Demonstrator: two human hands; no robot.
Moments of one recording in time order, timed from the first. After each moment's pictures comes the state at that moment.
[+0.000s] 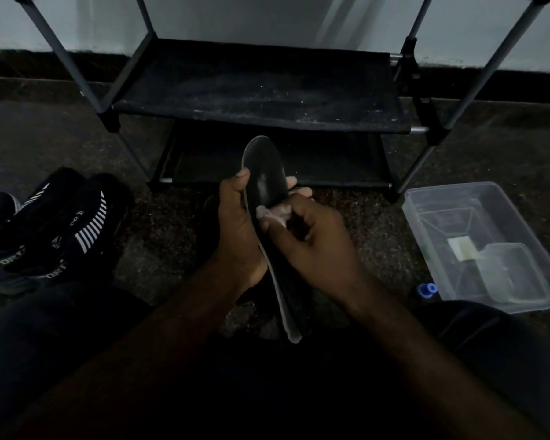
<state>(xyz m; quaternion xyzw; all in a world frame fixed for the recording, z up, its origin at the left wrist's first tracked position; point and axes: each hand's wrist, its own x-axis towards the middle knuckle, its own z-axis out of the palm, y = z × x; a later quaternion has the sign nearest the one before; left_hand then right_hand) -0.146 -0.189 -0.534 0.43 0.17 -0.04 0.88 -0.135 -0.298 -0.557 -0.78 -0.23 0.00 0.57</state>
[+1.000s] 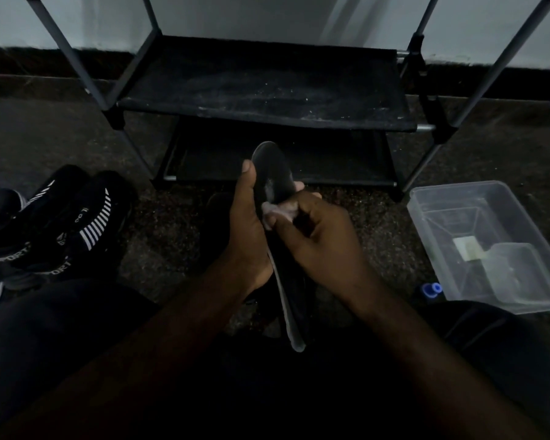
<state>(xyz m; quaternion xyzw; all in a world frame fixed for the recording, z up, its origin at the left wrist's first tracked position) -0.147 -0.190 -0.540 0.45 0.20 -0.05 0.87 -0.134 -0.299 -0.556 -0.79 -0.23 0.00 0.57</state>
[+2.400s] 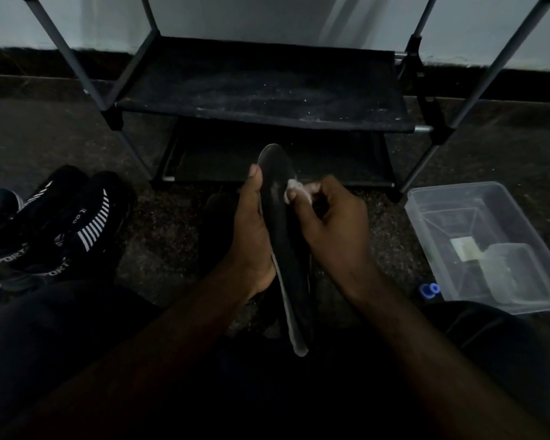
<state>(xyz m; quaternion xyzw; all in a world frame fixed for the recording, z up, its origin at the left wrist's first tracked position) -0.147 -0.194 -0.547 0.47 0.15 -0.04 0.87 -0.120 -0.302 -0.558 -0.83 -0.13 -0.11 0.53</state>
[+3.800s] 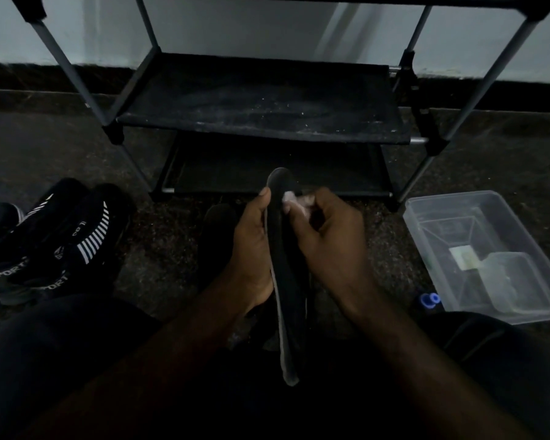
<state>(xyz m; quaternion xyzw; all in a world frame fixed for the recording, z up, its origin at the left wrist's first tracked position) -0.147 -0.194 -0.549 0.44 0.15 -0.06 0.88 -0.120 -0.298 -0.557 -0.81 -0.13 -0.11 0.56</state>
